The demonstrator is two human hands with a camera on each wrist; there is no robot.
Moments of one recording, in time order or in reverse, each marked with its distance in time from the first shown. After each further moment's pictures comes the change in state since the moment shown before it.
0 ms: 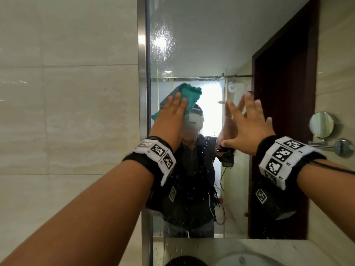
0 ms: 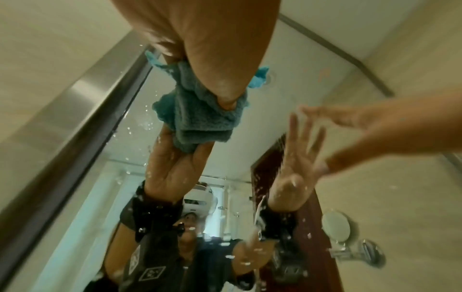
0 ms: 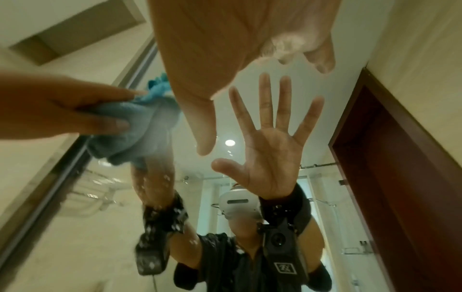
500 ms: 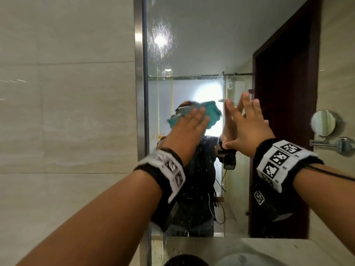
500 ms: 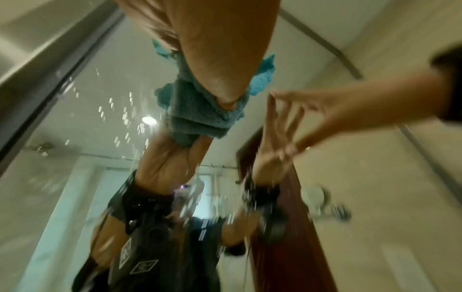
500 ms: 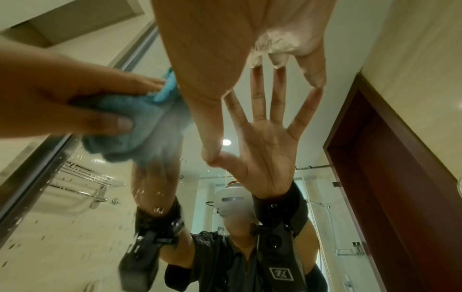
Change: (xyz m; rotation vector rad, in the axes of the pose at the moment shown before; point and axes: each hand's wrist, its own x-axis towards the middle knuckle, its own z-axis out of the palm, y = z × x) left_hand -0.011 0.029 0.028 0.134 -0.060 0.224; right_hand -0.001 0.007 0.007 0.051 -0.001 -0.022
